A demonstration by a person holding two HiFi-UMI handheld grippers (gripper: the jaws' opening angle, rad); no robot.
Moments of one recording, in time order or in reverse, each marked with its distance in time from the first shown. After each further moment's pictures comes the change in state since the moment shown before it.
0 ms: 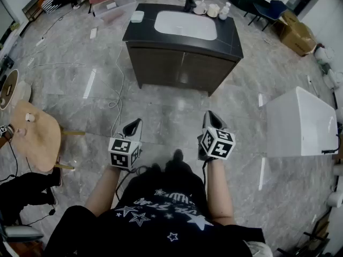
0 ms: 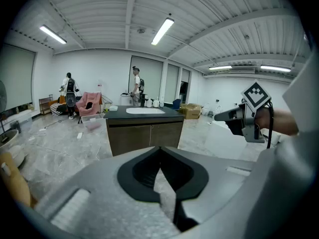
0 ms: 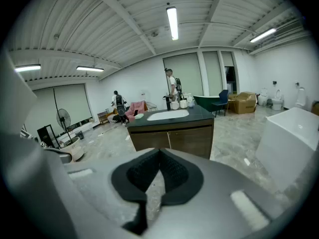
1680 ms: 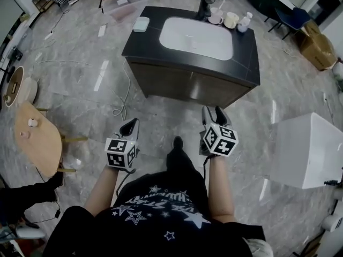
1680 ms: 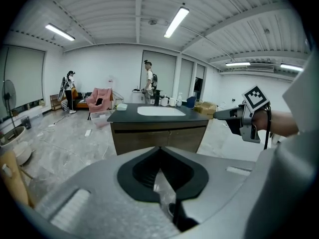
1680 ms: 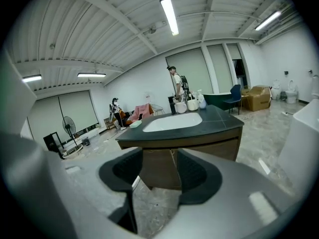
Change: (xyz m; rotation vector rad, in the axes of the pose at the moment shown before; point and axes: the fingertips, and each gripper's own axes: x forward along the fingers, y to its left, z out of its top) left arm 0.141 0.088 0.064 -0.071 0.050 0.129; right arm 0.203 -0.033 0.093 0.025 -0.019 0.117
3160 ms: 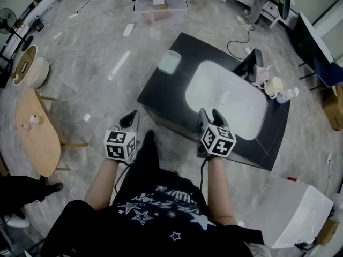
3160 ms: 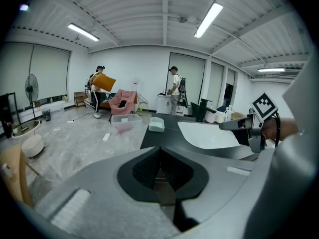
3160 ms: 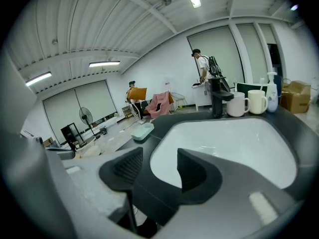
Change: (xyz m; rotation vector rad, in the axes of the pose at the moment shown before) left arm 0.194 0.224 0.143 -0.158 -0.045 0.249; right arm 0.345 0.094 0.123 -0.104 0.159 0.246
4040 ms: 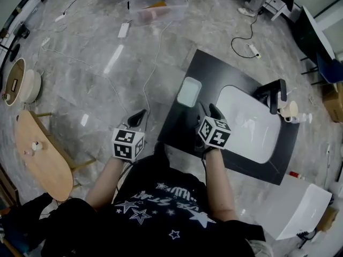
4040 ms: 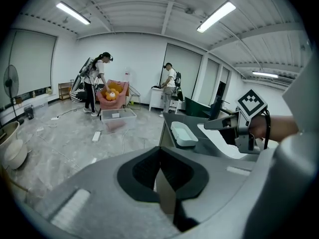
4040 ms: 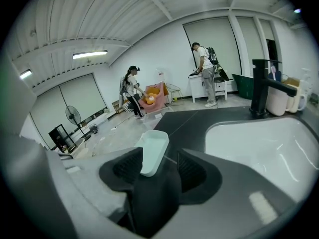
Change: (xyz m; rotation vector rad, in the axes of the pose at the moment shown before) left arm 0.139 0.132 0.065 0.014 0.092 -0.154; right arm 0.199 0.075 0.059 0.063 0.100 -0.094
